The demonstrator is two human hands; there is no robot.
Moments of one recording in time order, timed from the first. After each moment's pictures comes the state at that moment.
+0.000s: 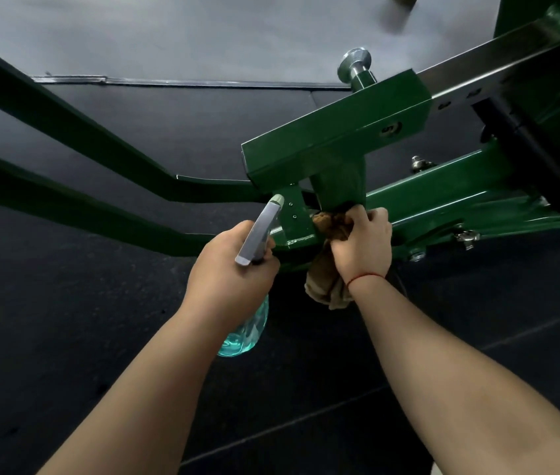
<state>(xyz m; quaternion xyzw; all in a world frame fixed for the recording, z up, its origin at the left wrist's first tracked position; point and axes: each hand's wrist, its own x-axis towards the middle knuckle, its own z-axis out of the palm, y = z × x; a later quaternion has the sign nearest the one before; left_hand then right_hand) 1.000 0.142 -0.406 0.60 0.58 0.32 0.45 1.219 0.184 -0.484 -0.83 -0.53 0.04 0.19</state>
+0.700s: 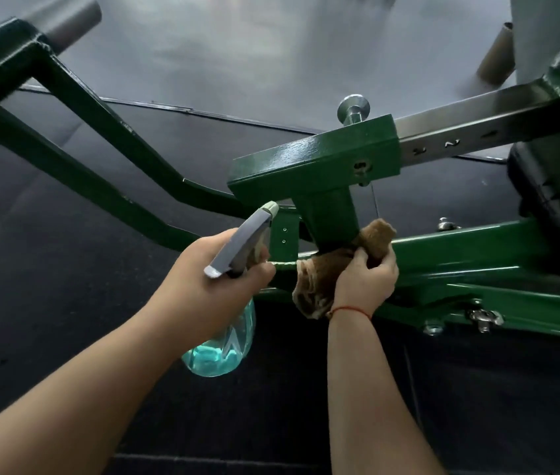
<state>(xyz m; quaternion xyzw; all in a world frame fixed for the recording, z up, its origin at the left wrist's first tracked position) 1.059 0.100 -0.366 0.57 0.62 0.37 0.40 1.247 0.197 -0.480 -0.74 -0.31 0.26 0.54</state>
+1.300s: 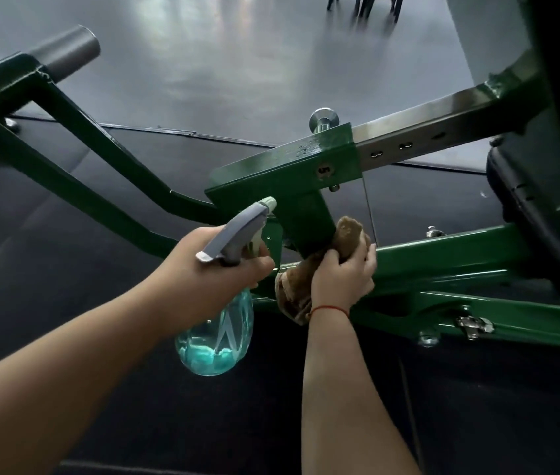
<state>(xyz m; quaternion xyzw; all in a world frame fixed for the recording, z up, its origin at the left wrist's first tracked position) 1.086 0.106 -0.349 0.60 0.59 0.35 0.41 1.249 0.196 -0.464 -0.75 -0.38 0.29 0.47</state>
